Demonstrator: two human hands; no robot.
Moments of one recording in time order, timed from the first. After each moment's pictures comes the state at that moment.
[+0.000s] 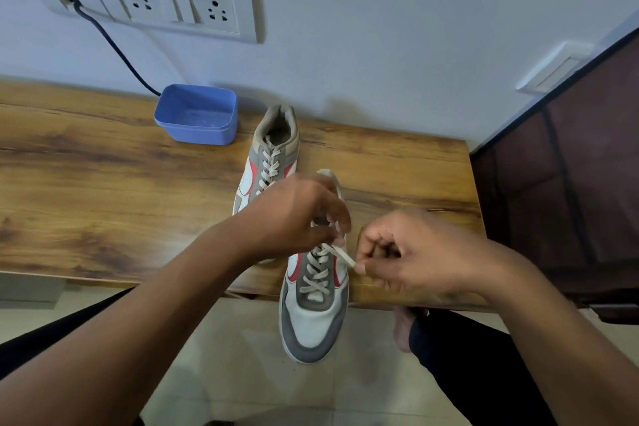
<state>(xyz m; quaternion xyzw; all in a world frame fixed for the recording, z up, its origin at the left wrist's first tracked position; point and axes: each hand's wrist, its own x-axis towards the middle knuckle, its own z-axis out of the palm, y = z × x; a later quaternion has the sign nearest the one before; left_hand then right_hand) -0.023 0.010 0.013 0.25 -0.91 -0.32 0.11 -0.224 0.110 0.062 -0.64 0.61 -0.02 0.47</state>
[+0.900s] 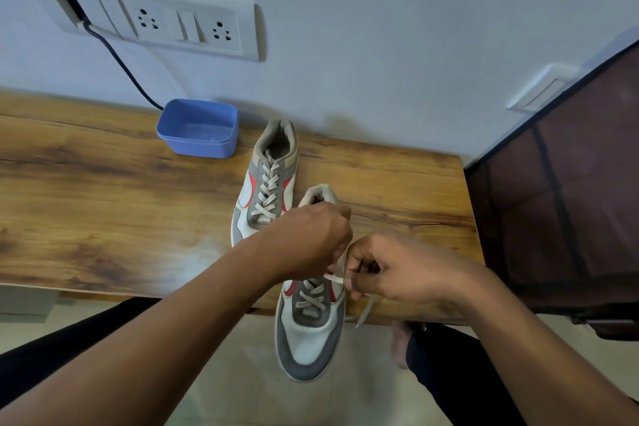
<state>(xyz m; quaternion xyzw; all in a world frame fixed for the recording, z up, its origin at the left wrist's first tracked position) -0.051 0.025 0.014 0.25 -0.94 -0.20 -0.05 -0.217 0.101 0.042 -0.66 0.60 0.04 0.46</state>
